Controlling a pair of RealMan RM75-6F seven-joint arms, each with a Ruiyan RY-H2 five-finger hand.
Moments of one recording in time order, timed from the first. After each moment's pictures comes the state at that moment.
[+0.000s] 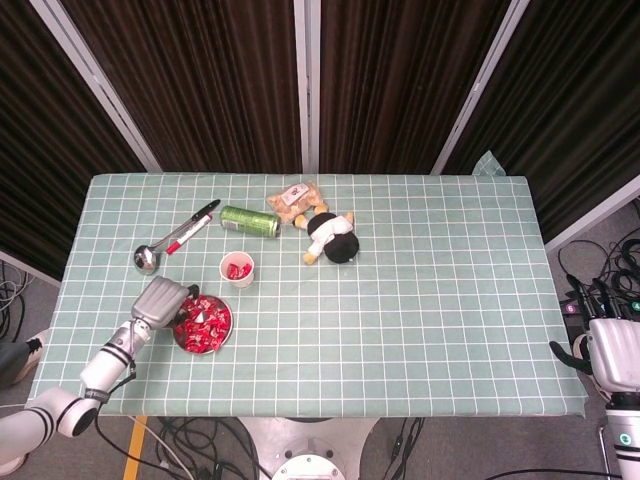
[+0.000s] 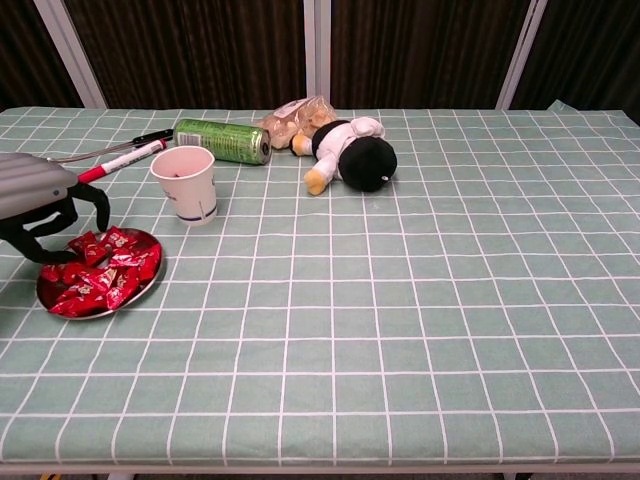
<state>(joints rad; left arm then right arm) -0.60 -1.55 0.03 -1.04 1.47 0.96 0.02 0.10 -1.03 0.10 -1.67 -1.44 1.46 -0.05</state>
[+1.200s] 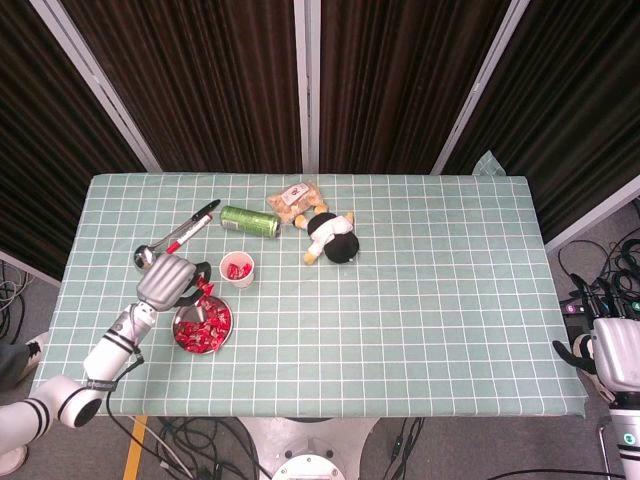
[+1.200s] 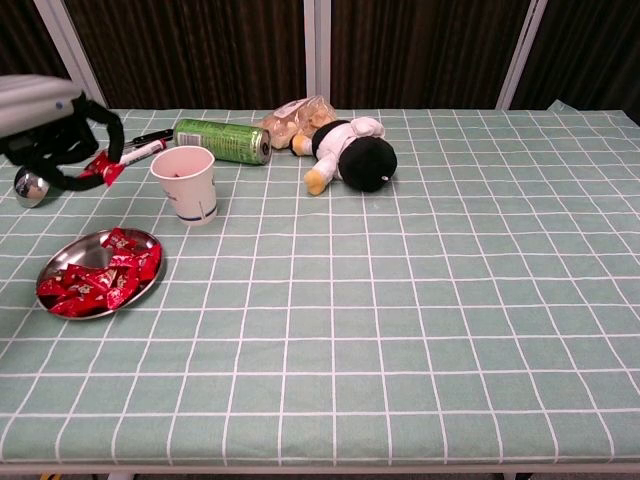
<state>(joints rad) -0.64 -1.45 -0.08 -1.23 1.49 1.06 -0.09 0.09 -1.03 0.10 -1.66 -1.44 1.46 -0.03</state>
